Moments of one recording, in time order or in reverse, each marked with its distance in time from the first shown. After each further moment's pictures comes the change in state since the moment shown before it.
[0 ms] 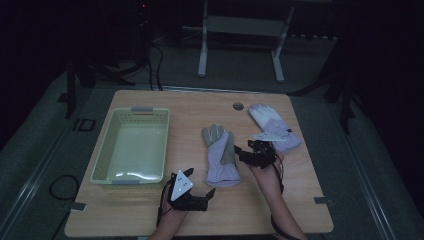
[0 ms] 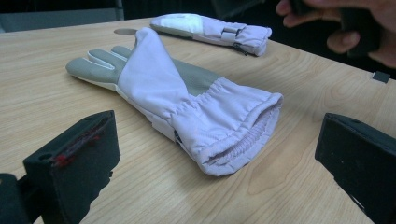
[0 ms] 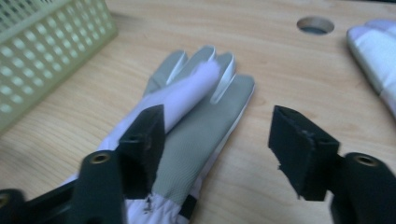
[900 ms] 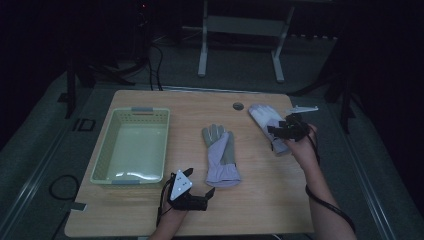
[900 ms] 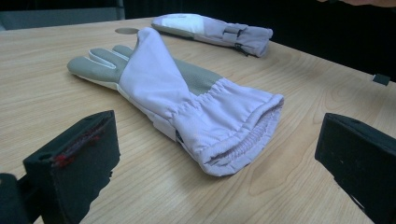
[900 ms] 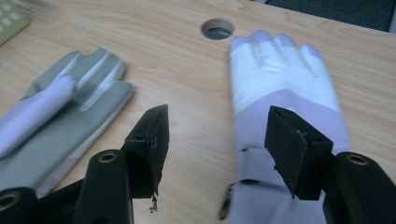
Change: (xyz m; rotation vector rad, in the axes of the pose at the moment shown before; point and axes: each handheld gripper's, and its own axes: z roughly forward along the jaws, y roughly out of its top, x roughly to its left) left arm 0.001 0.000 0.000 -0.003 0.003 -0.011; right arm -0.128 0.050 -0.011 0.128 -0.054 -0.045
